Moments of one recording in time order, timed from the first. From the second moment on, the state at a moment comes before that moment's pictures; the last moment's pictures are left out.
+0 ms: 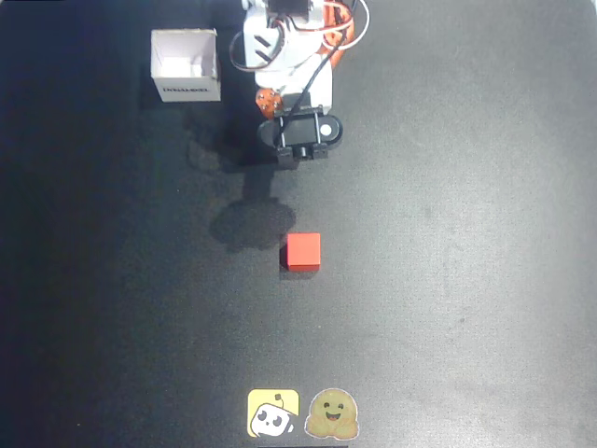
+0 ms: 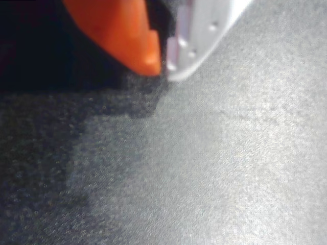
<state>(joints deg) 4.0 182.9 169.5 76.2 82.7</state>
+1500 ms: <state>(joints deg) 4.0 182.9 168.6 76.2 83.1</state>
